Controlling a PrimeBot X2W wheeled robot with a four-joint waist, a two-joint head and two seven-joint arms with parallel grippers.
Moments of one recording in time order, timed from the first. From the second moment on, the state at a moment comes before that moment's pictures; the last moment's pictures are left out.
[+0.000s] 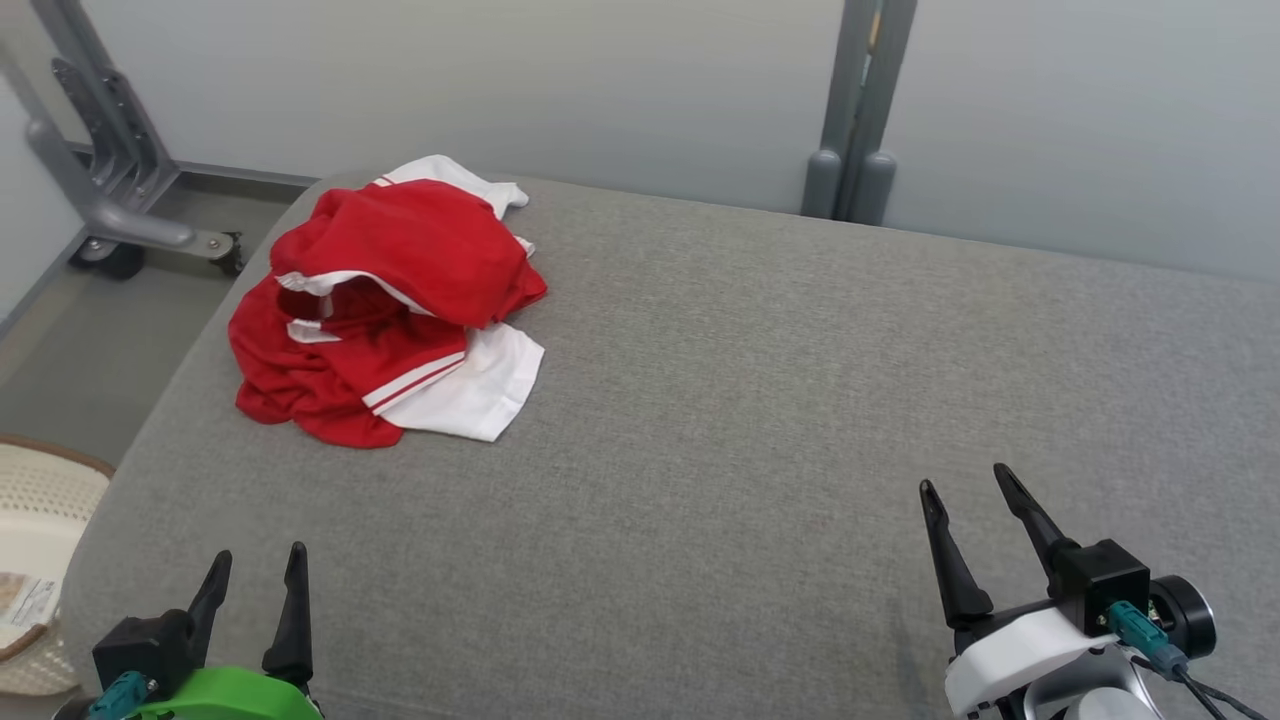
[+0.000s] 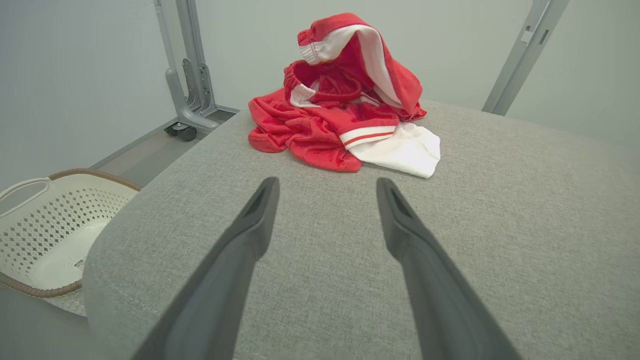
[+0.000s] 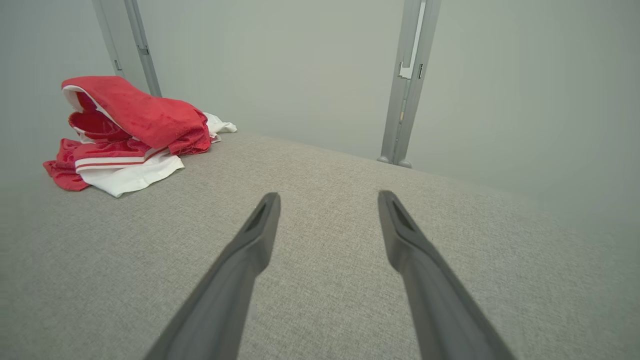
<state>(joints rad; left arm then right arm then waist) -0.04 0.24 -0.07 0.44 -0.38 -0.13 -0.26 -0.01 -0.07 0.06 0.20 0.04 0.13 -0.26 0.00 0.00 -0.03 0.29</state>
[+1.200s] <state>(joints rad) -0.95 0.52 -0.52 0.77 -0.87 -0.13 0.11 -0.26 -0.07 0.22 0.26 -0.06 0.13 -0.26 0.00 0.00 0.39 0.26</state>
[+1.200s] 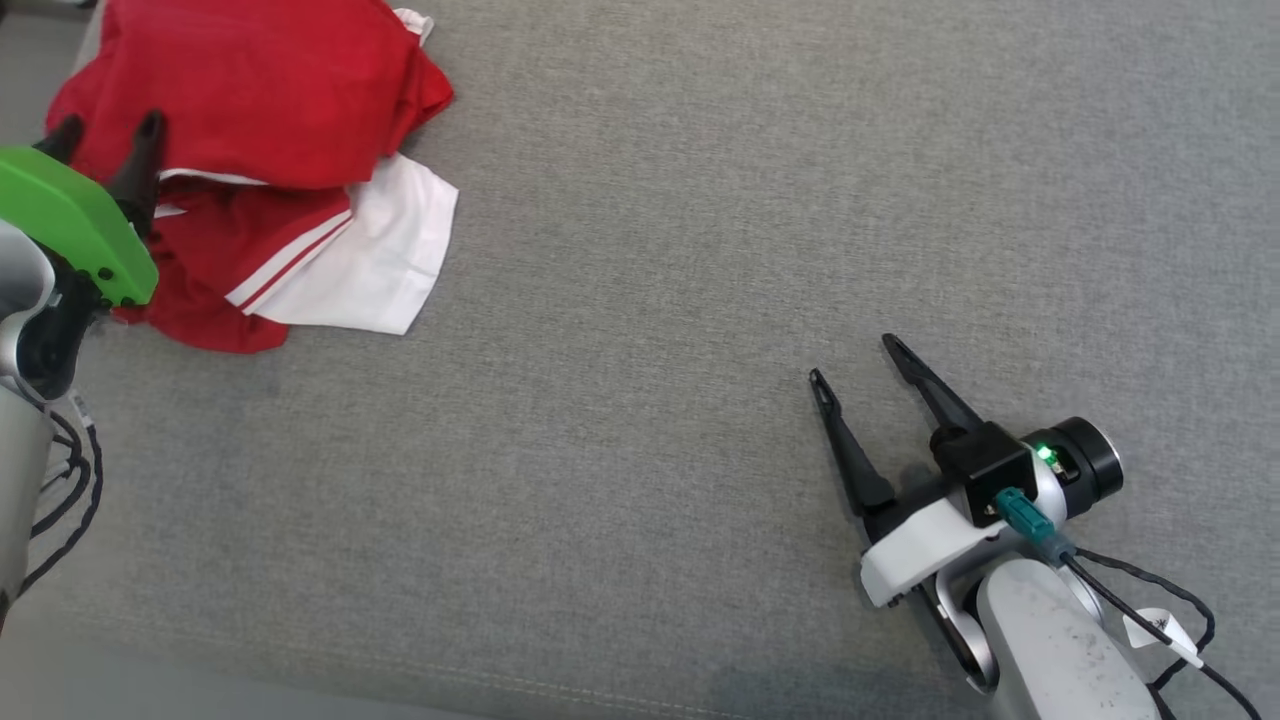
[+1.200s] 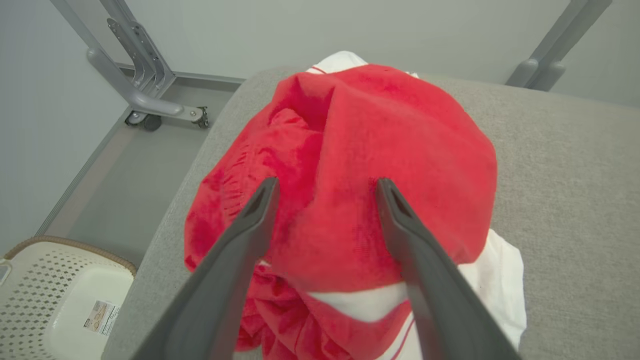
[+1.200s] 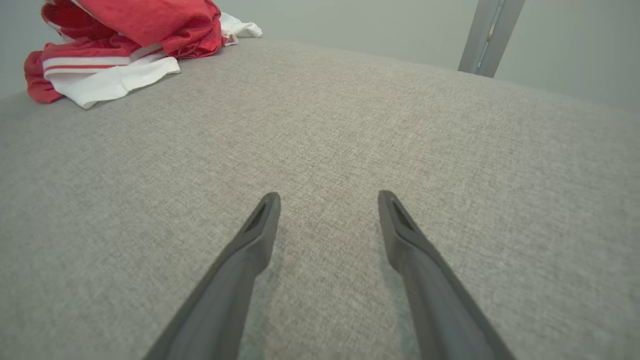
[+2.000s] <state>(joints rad) -1.03 0.52 -0.66 0.99 -1.02 -0.13 -0.05 -0.21 -0.07 0.24 0.24 -0.06 0.13 -0.26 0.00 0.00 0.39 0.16</state>
